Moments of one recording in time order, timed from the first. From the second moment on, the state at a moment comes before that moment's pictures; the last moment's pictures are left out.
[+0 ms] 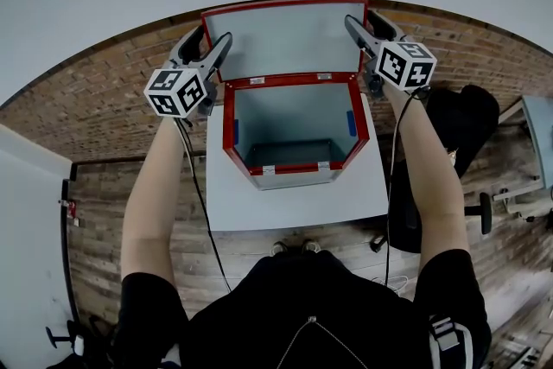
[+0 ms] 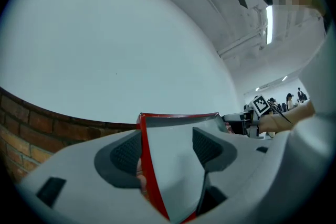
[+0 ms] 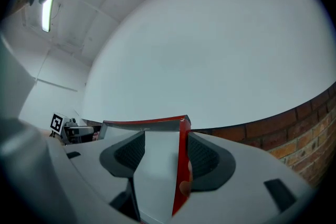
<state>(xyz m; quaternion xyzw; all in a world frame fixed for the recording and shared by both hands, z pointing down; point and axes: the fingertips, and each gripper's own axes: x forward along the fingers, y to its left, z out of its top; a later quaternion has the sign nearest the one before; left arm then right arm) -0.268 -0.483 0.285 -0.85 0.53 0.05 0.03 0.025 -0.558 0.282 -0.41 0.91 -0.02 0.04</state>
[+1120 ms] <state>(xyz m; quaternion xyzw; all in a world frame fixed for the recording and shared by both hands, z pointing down) -0.281 -0.506 0.294 -0.84 0.55 0.01 0.02 0.029 -0.589 0.294 -0.43 0.90 -0.02 -0.01</state>
